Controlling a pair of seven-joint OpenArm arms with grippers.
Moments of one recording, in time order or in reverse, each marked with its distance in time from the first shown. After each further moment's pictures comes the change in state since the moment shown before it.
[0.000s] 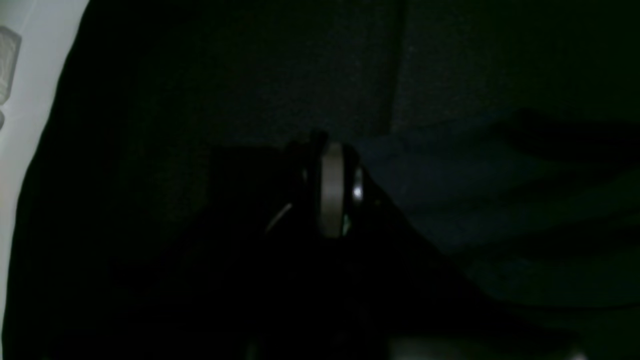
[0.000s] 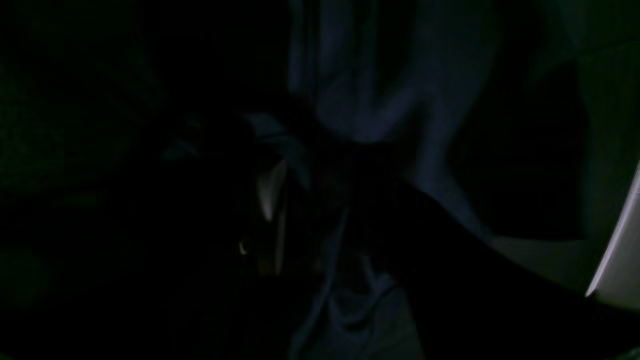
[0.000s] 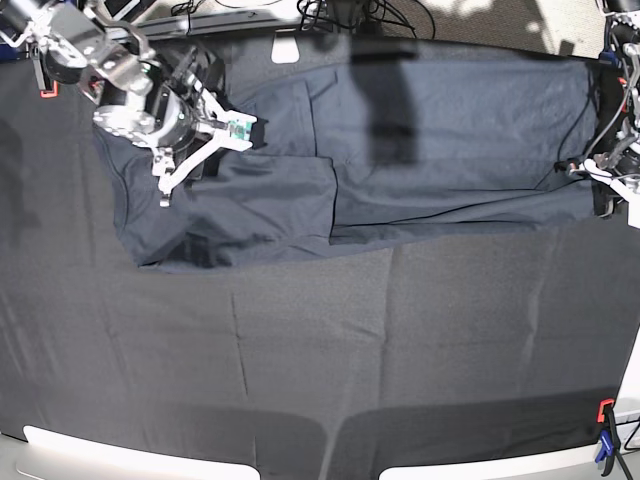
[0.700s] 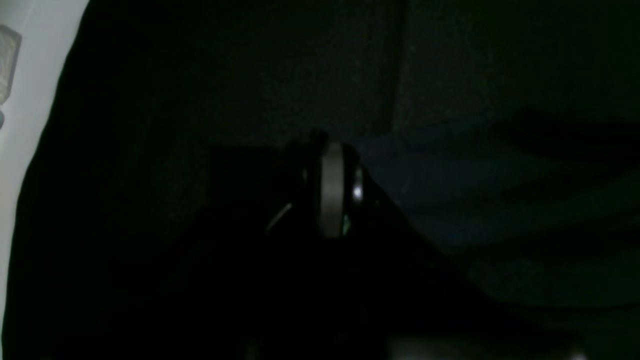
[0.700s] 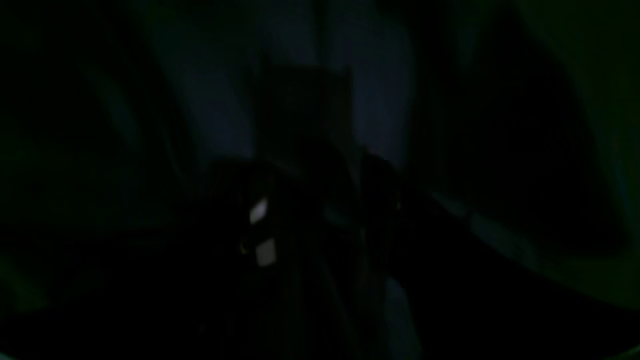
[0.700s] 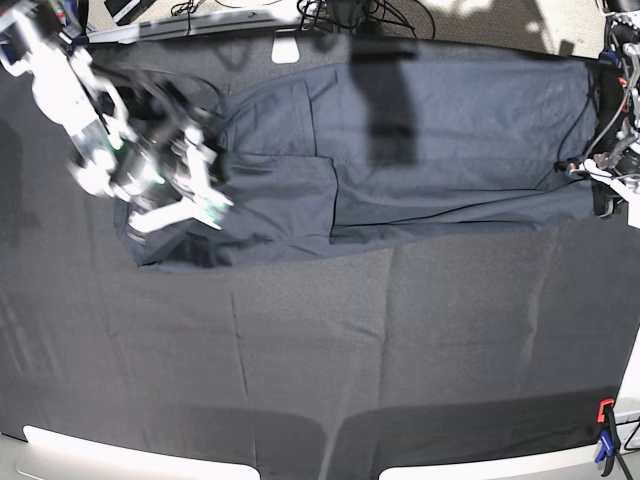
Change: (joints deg) left arm 0.0 0.0 0.0 0.0 0.0 0.0 0.0; right arm 6.7 -8.7 12.9 -14.1 21.0 6.4 3.1
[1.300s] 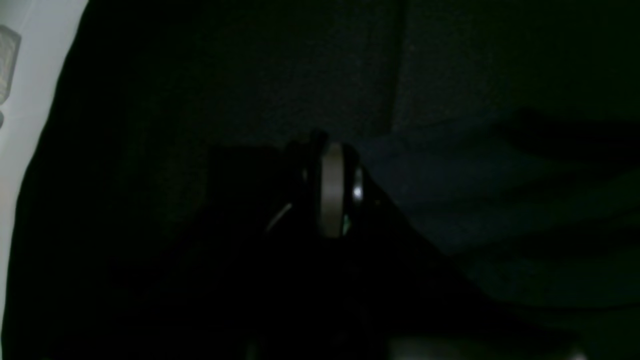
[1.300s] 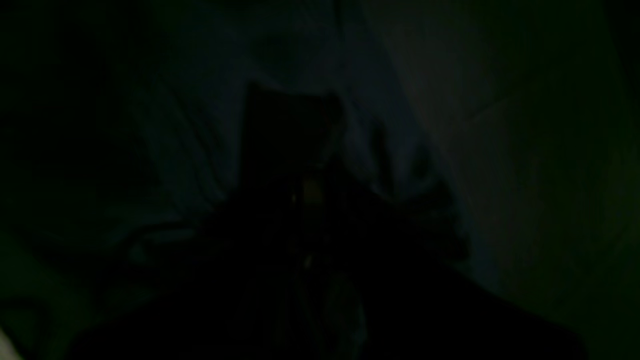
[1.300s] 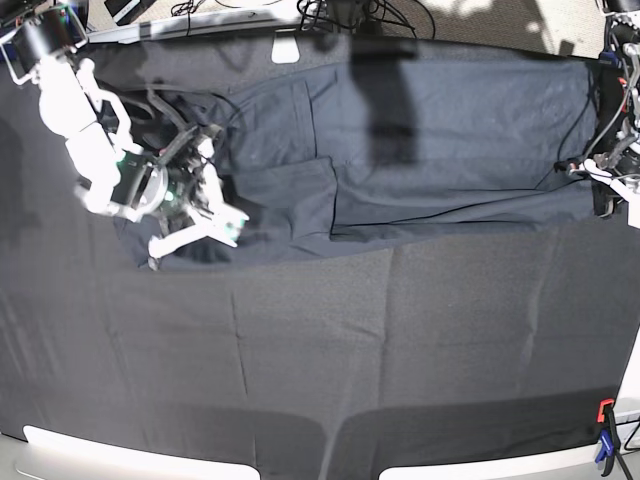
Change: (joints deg) left arm 0.0 0.0 0.0 0.0 0.0 0.0 0.0; right arm 1.8 2.0 1.8 11.0 6.8 1.3 -7.6
